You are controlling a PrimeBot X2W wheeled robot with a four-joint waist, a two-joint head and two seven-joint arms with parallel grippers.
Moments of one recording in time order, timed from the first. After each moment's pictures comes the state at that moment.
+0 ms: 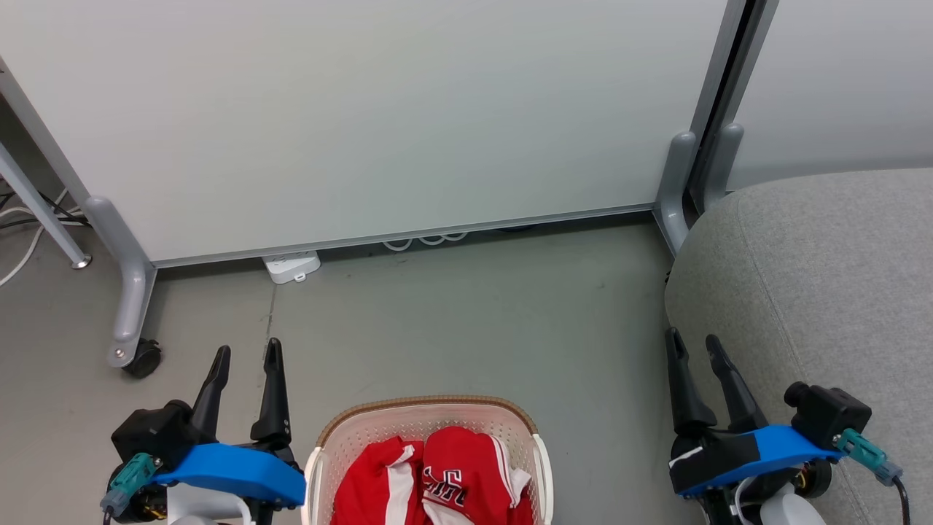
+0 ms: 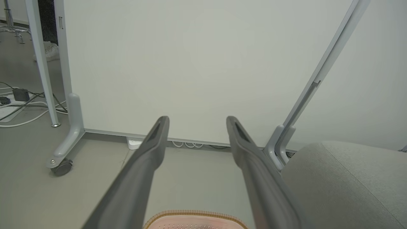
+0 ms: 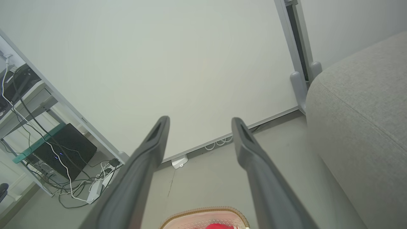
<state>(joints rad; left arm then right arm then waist) -0.17 0.05 -0.07 0.30 -0.38 -0.05 -0.18 -0.14 -0.05 0.10 0.30 0.51 0.13 -0.18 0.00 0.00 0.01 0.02</state>
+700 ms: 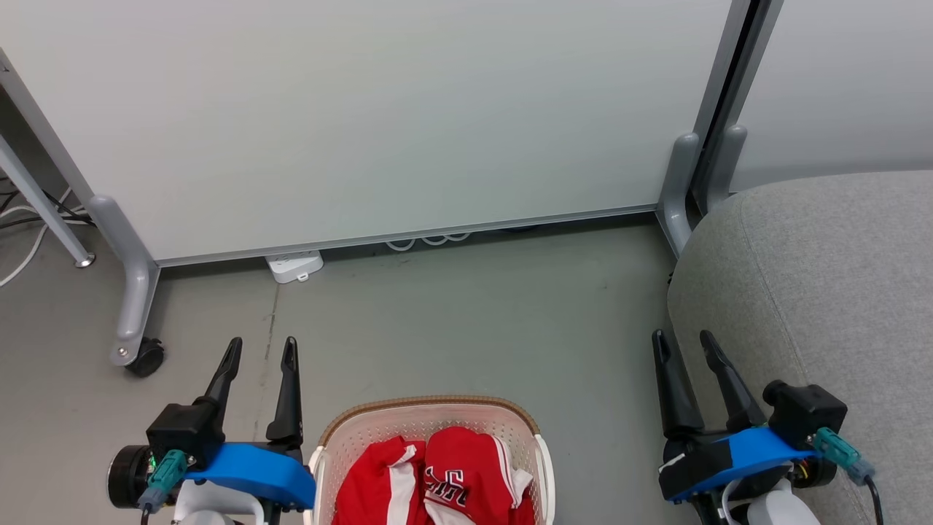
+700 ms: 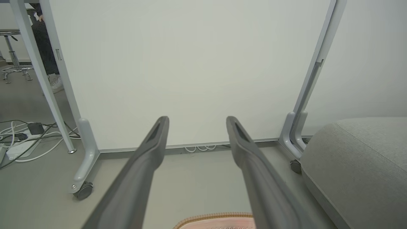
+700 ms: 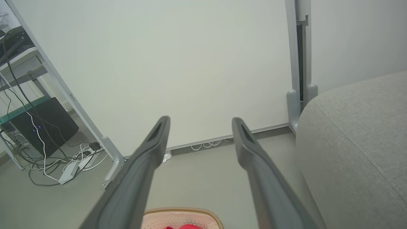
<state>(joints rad) -0.19 0.06 -0.09 0.33 -0.19 -0.05 -0.22 -0.16 -0.05 0.10 0.34 0.32 0.13 -0.22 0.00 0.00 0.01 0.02</state>
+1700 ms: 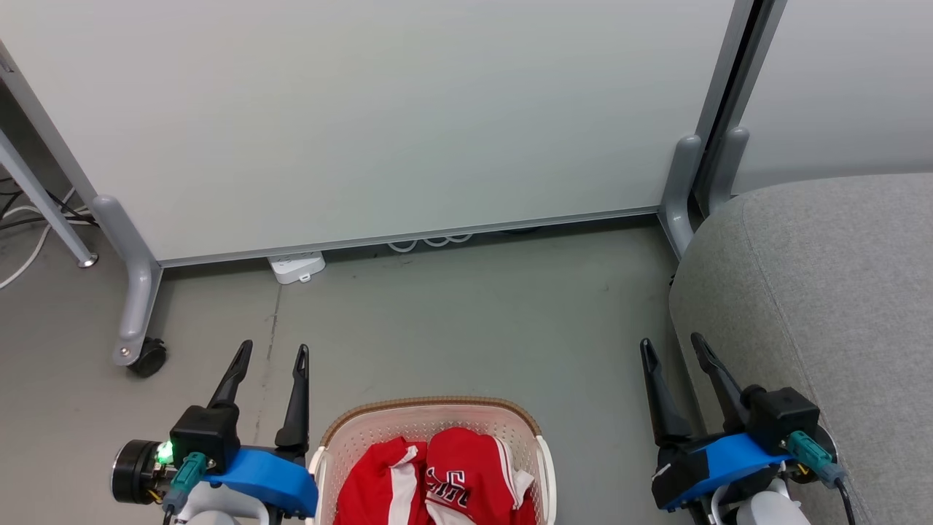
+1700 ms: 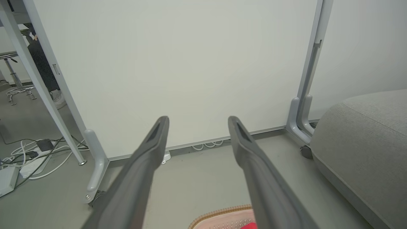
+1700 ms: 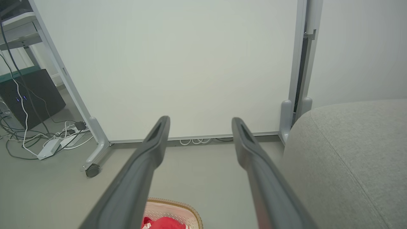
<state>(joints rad) -0.21 0.06 -0.09 0.39 -0.05 -0.06 -0.26 -0.18 -0.05 0.10 0.40 0.14 0.13 -0.26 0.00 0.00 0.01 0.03</state>
